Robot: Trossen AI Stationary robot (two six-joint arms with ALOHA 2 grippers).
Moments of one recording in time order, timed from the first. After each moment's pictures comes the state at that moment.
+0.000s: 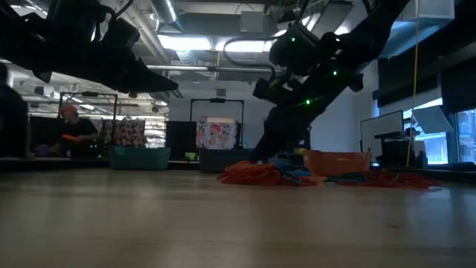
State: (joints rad) left arm 0.12 1.04 0.18 0.72 -0.22 0.18; right arm -0.06 1.82 0.91 0.16 0.19 -0.04
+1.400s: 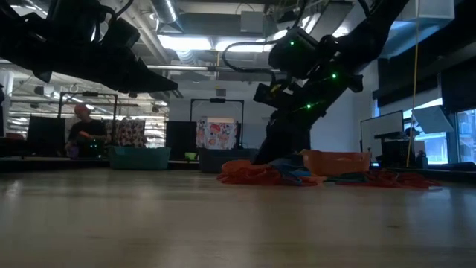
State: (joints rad) left arm 0.13 1.04 0.18 0.72 -0.22 0.18; right arm -0.07 1.83 0.91 0.14 0.22 -0.11
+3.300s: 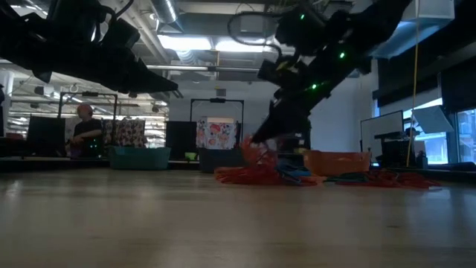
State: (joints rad) left arm 0.13 1.04 0.18 0.71 -0.22 0.18; right arm -0.01 1.73 0.91 0.11 0.33 -0.19
